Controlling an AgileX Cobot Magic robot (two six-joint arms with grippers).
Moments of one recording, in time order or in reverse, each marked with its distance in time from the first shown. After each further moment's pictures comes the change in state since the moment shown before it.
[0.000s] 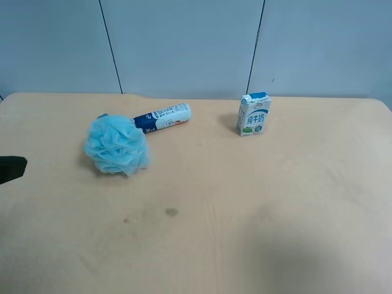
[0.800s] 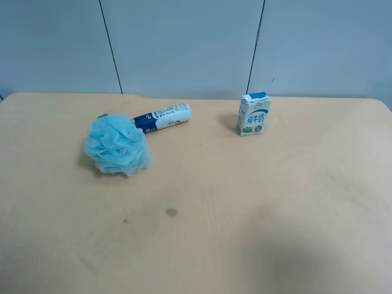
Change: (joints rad) left arm 0.000 -0.364 0.075 0.179 0.311 -0.346; right arm 0.000 0.000 0.000 0.000 0.000 0.000
